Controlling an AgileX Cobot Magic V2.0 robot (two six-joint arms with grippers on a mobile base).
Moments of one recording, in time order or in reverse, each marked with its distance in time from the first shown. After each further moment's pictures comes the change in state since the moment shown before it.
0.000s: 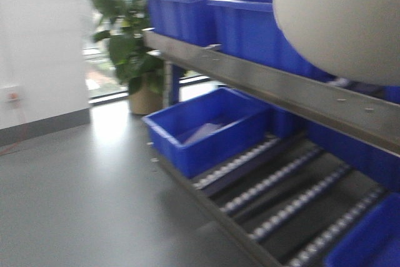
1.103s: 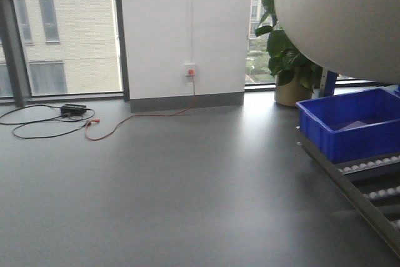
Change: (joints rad) left arm 0.000 0.000 0.000 0.000 0.000 0.000; right arm 0.000 0.000 0.000 0.000 0.000 0.000
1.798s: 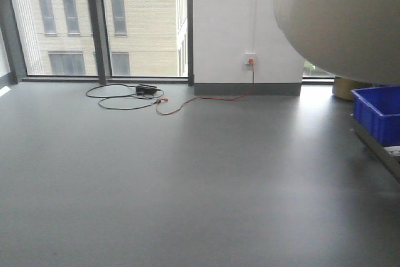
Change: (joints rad) left arm 0.000 0.000 0.000 0.000 0.000 0.000; right arm 0.000 0.000 0.000 0.000 0.000 0.000
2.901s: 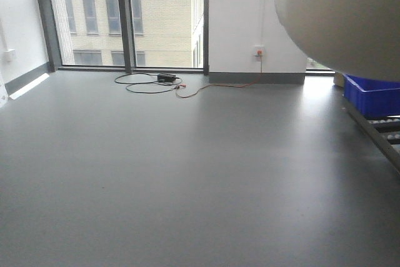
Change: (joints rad) left arm 0.000 0.000 0.000 0.000 0.000 0.000; right arm 0.000 0.000 0.000 0.000 -0.002 0.000
